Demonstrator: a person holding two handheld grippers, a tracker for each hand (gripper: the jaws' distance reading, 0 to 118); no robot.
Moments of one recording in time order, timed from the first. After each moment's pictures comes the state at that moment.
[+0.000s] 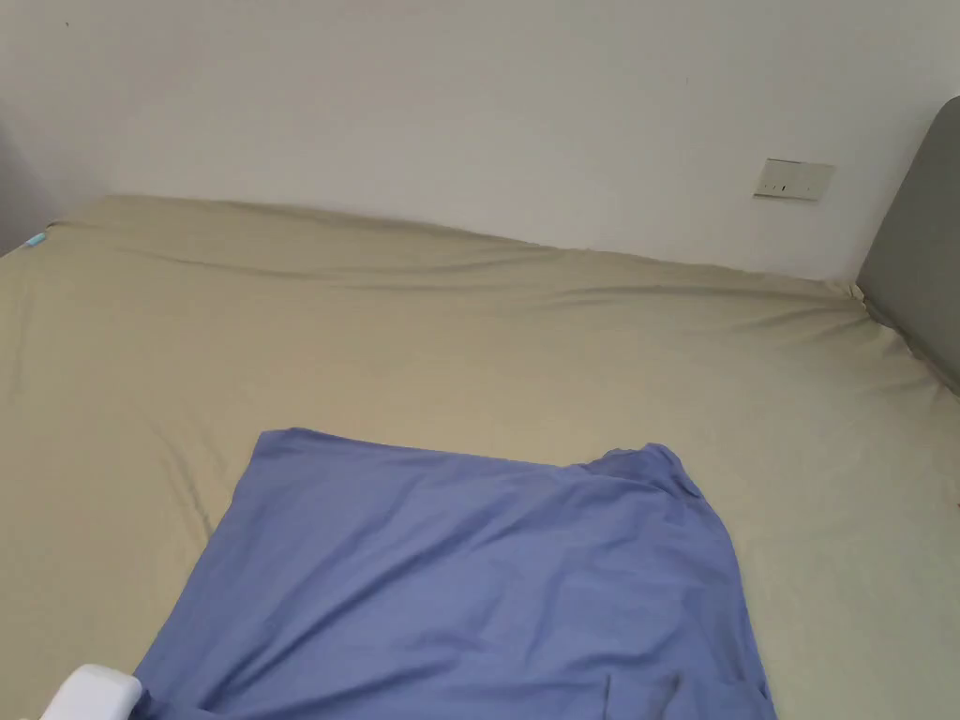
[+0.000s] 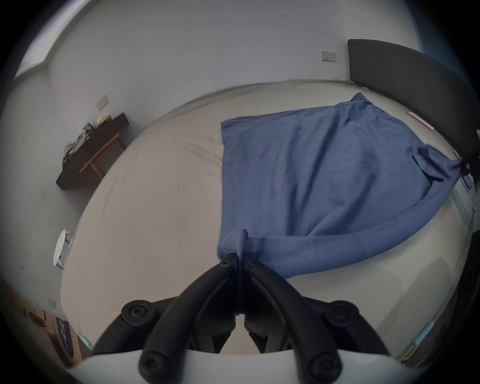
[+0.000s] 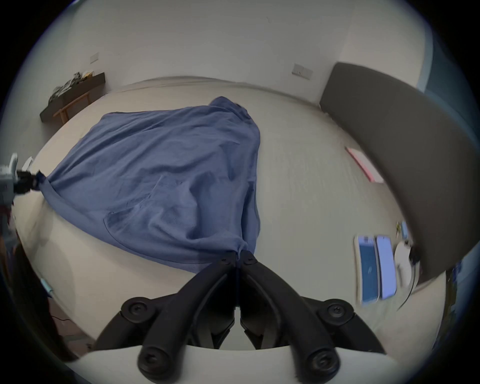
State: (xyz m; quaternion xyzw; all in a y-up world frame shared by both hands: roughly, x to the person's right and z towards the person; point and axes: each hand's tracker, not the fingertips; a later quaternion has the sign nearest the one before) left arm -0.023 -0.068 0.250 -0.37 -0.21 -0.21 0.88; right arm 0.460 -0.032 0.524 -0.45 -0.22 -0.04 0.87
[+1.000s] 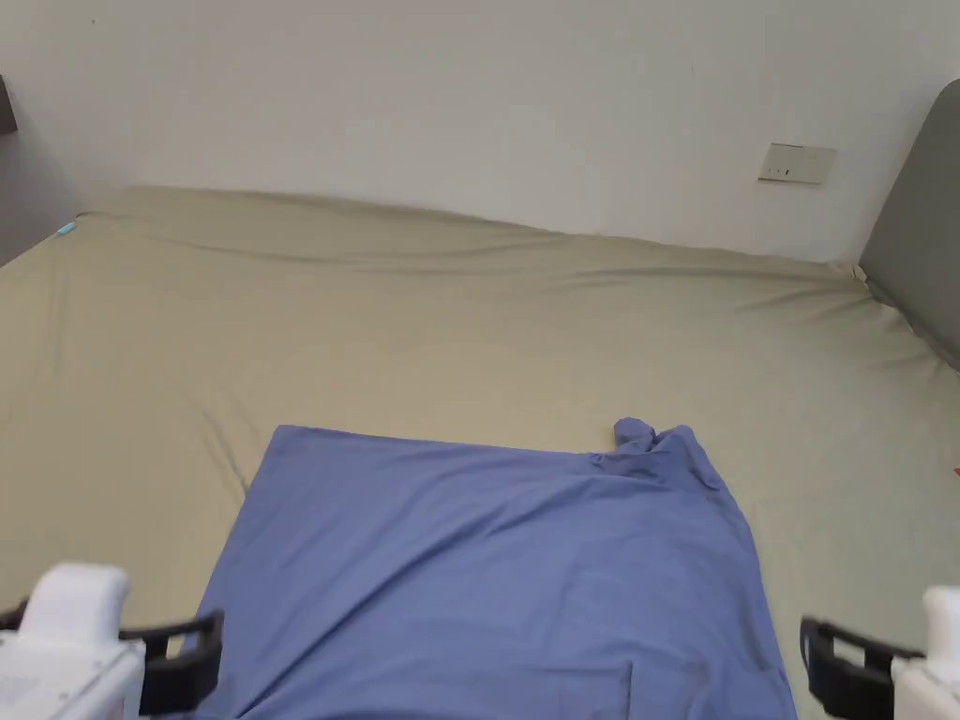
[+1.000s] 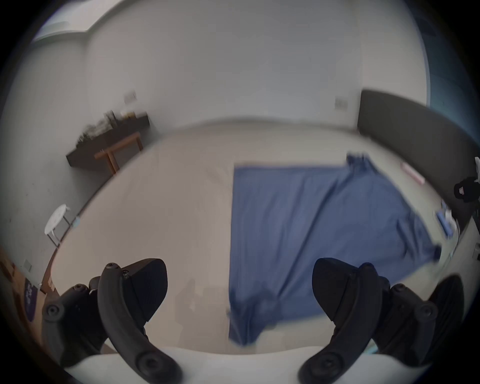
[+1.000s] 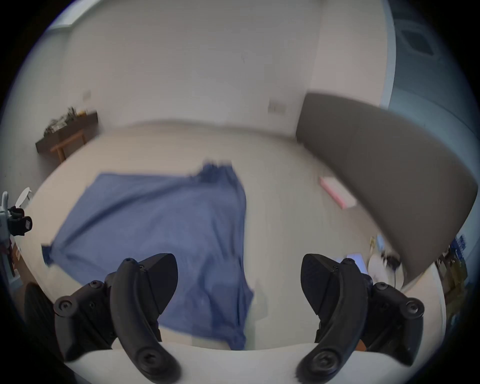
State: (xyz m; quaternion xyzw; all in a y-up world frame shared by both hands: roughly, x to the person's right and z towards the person) left arm -0.037 0.047 0.298 -0.24 -0.19 -0.07 0.95; right arm 0.416 0.102 0.521 -0.26 -0.27 0.01 0.93
